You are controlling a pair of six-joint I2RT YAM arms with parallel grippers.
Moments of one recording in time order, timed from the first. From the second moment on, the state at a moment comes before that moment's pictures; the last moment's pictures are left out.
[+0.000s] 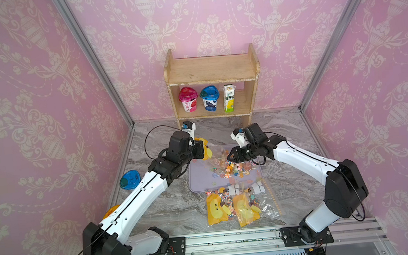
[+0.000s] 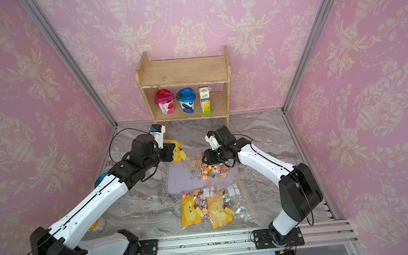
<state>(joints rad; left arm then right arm) -0.51 1.22 1.09 -0.37 0.00 -0.37 0.52 1.59 1.22 -0.55 -0.37 0.38</state>
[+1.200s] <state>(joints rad) -0.20 1.11 1.10 -0.36 0.02 -0.39 0.48 1.47 1.11 -0.55 -0.33 0.34</state>
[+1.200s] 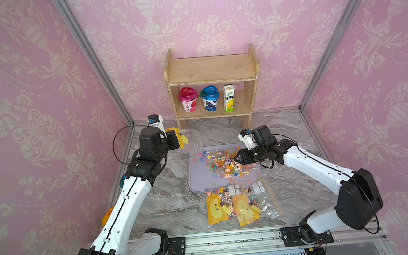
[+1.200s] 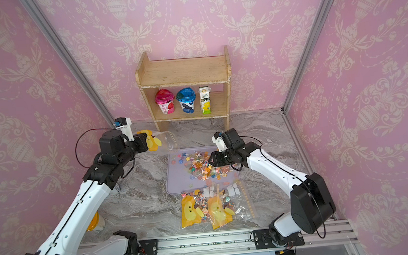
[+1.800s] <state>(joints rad) -0.02 0.99 0.99 -0.32 0.00 -0.50 0.46 1.45 1.09 -0.55 -0.29 0.35</state>
